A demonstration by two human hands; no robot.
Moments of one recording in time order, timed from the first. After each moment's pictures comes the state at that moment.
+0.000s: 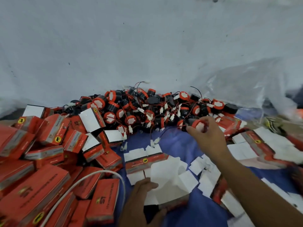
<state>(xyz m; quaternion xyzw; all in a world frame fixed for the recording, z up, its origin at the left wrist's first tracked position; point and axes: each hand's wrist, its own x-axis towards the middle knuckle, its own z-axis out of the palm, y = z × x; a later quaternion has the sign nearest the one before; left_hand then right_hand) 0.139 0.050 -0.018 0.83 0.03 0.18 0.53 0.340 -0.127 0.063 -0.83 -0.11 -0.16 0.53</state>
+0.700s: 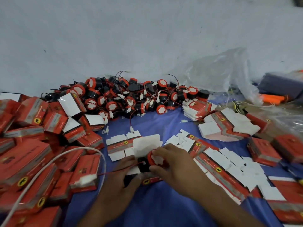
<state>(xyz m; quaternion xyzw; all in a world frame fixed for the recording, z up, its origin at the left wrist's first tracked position) 0.109 0.027 -0.011 0.86 -0.05 0.21 0.47 0.180 -0.162 0.042 -0.88 -0.38 -0.08 0.29</state>
